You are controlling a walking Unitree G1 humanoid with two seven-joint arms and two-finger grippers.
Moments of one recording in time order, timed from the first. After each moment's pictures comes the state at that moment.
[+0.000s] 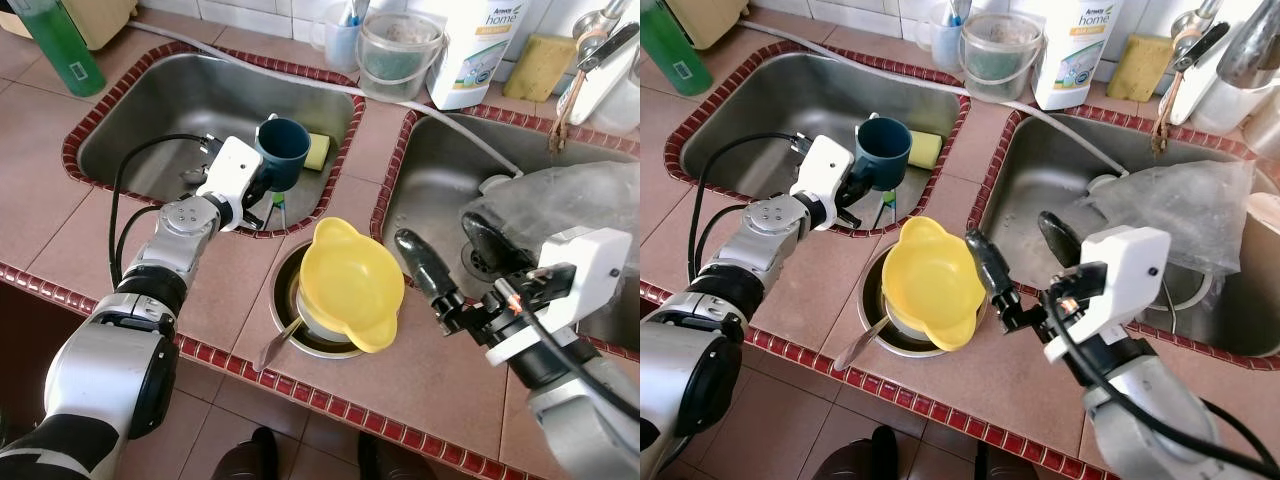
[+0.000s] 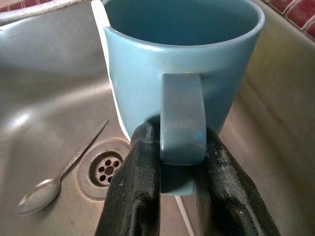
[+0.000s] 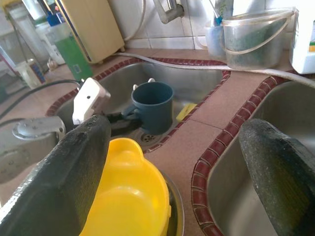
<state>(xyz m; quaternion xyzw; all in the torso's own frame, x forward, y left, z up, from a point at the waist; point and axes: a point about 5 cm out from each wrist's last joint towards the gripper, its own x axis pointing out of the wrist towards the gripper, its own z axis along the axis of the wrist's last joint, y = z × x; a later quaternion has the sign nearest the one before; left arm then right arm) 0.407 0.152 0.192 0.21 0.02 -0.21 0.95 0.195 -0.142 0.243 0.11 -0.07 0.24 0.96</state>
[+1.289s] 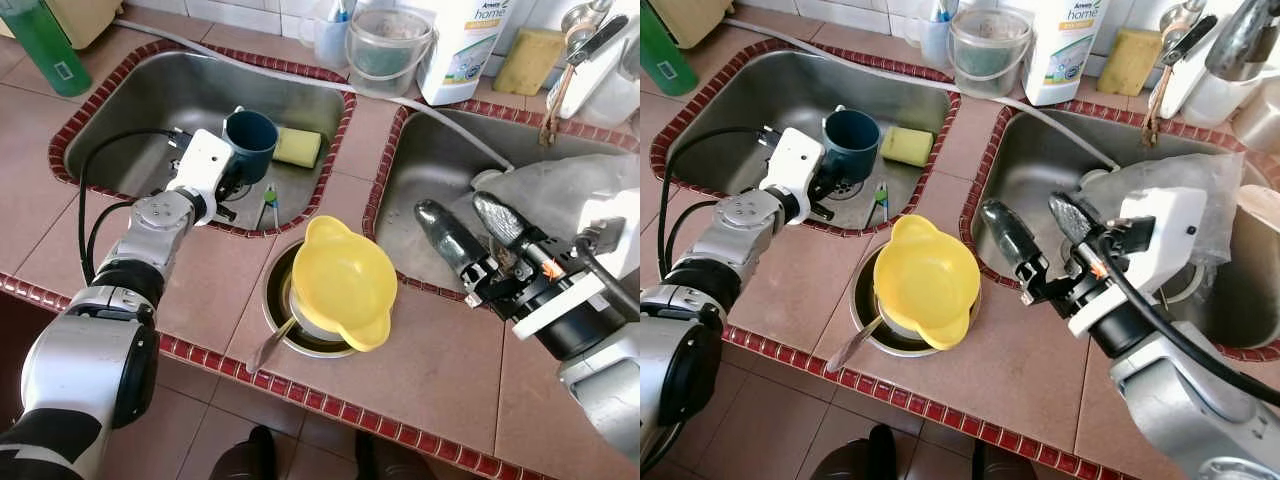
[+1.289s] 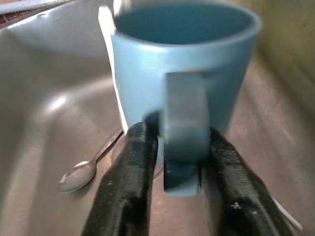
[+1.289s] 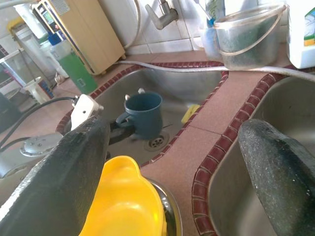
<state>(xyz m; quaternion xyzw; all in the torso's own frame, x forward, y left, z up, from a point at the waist) 0.409 0.184 0.200 0.21 0.03 -0.15 0.97 0.202 -0.152 0.262 0.15 -0.06 0.25 0.95</state>
